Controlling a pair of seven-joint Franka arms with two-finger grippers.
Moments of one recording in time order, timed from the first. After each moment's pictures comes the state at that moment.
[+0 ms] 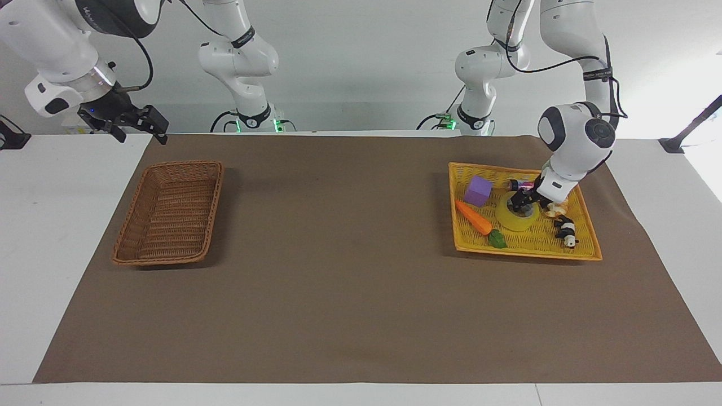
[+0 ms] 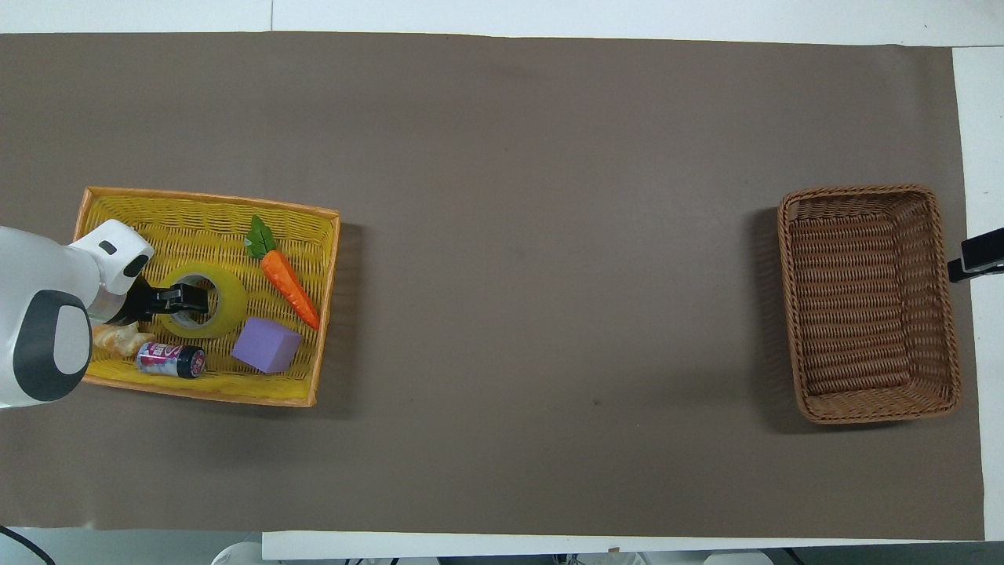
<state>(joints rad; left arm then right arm) 0.12 -0.01 -0.11 -2.39 -0.02 2.30 -0.01 -0.06 -0.06 -0.13 -1.65 -0.01 1.42 -0.09</state>
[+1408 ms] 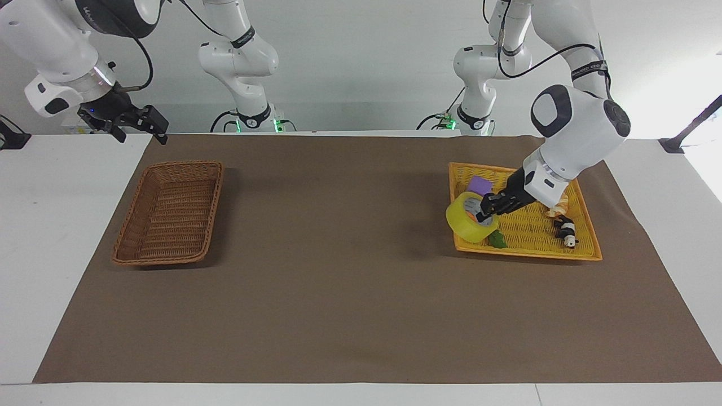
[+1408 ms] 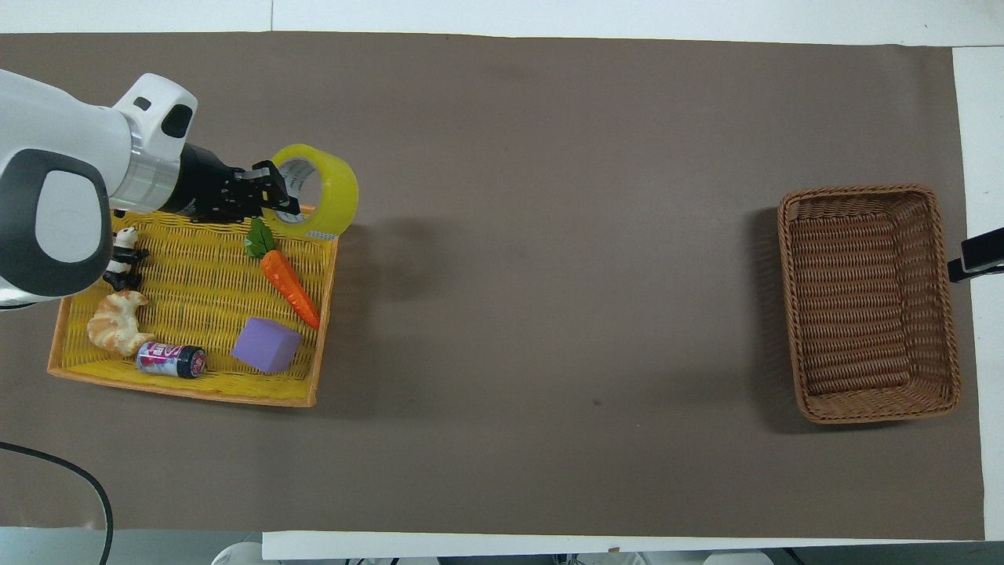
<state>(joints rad) -0.15 0.11 -0.13 -1.88 -0.44 2.02 -0.24 -0.06 -0.06 -0.13 -1.65 -0.01 1.42 -0.09</state>
